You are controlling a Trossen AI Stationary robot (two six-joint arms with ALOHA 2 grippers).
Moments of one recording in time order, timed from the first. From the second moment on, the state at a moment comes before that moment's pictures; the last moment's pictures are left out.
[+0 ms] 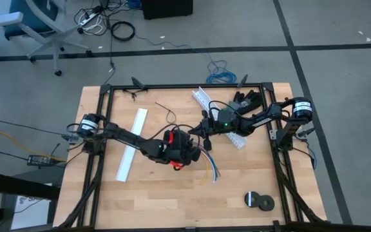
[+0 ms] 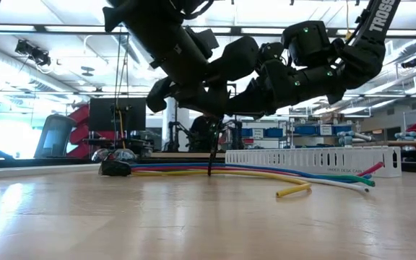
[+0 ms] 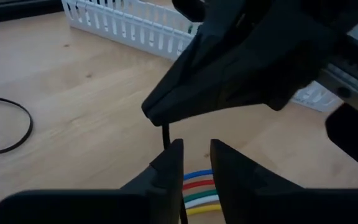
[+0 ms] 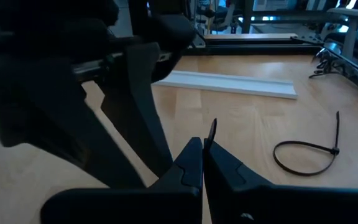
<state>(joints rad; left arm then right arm) -0.22 1.89 1.21 -0.16 -0.82 -0.94 -0.16 1.72 0.60 0.93 -0.19 -0.03</state>
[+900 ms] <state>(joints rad) -0.21 1.89 1.21 -0.29 -0.75 -0.96 -0.19 1.72 0.62 0.95 -0.23 -0.02</state>
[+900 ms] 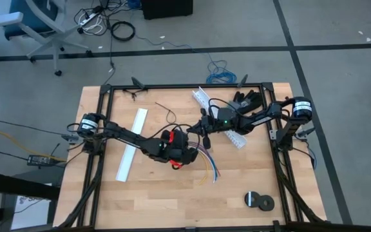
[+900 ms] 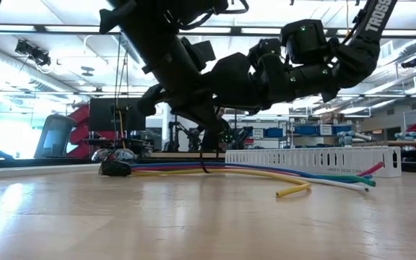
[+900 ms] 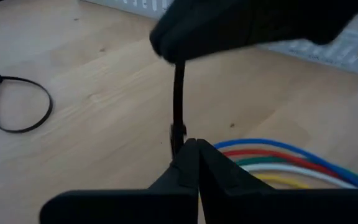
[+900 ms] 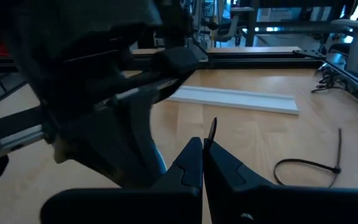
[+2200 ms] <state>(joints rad) -0.24 1.91 1.21 -0.23 -0.87 -0.89 -0.18 1.72 0.62 0.97 -0.26 0.00</state>
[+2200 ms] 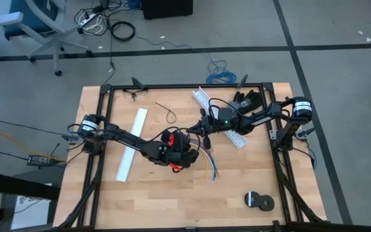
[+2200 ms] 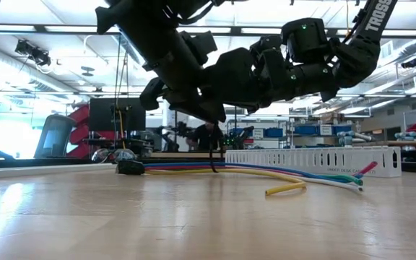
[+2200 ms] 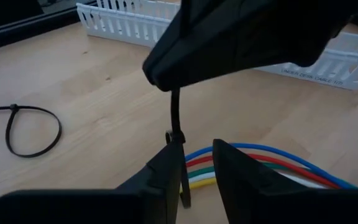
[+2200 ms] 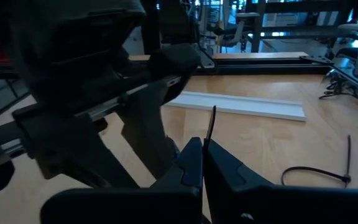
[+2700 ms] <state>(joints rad) -0.23 1.91 1.21 -0.23 -0.89 -0.89 -0.18 1.72 0.62 0.96 -0.27 0.00</state>
